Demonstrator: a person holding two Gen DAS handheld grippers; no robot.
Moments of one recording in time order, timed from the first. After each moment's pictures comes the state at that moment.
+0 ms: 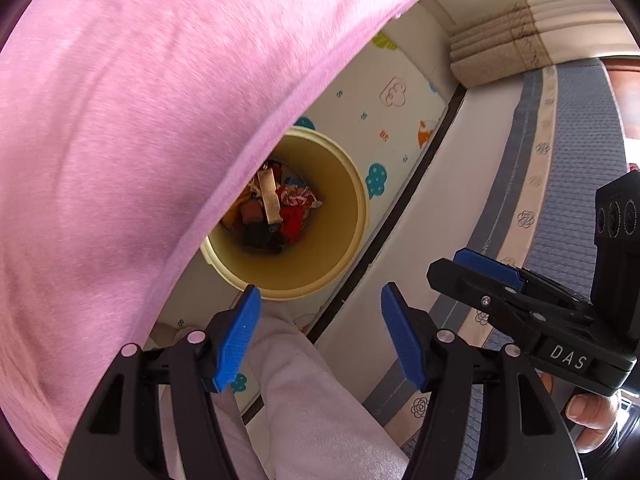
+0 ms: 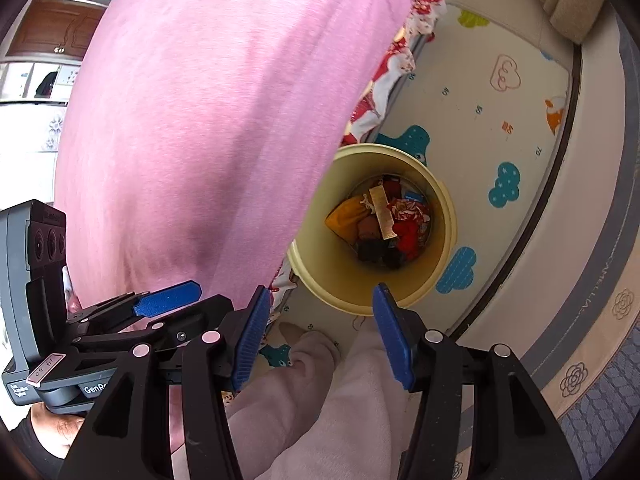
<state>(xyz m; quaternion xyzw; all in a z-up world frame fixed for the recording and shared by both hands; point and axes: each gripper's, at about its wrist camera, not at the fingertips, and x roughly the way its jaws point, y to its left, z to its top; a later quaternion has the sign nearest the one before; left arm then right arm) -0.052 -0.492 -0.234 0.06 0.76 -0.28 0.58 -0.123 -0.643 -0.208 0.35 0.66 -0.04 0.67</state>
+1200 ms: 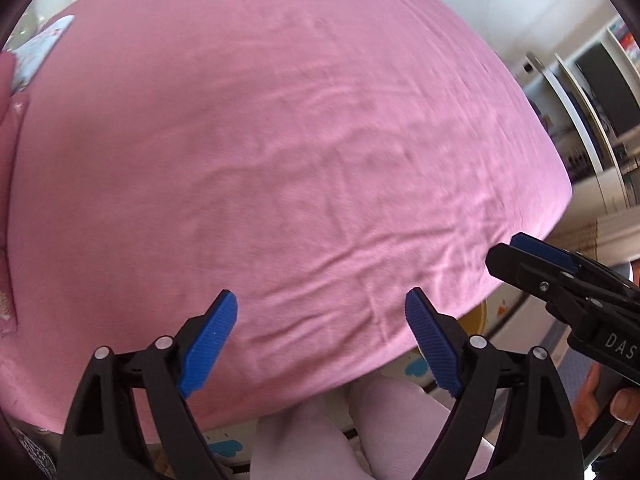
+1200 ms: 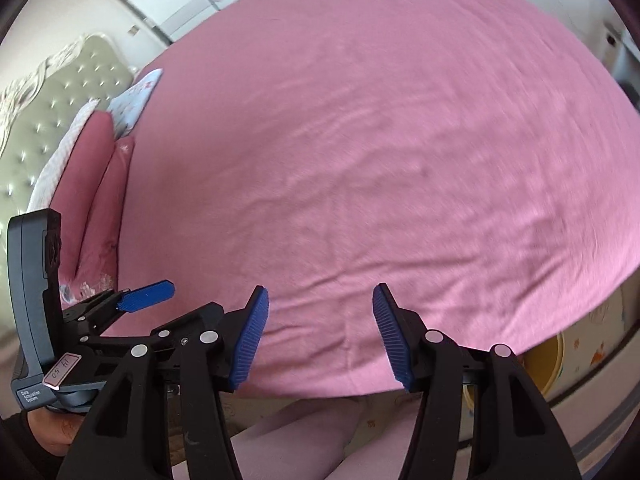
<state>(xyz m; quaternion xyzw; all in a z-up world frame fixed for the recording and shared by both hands) -0.042 -0.061 -0.064 -0.09 0.61 -0.03 0.78 0.003 -0.237 -0.042 0.07 0.58 0.21 0.78</state>
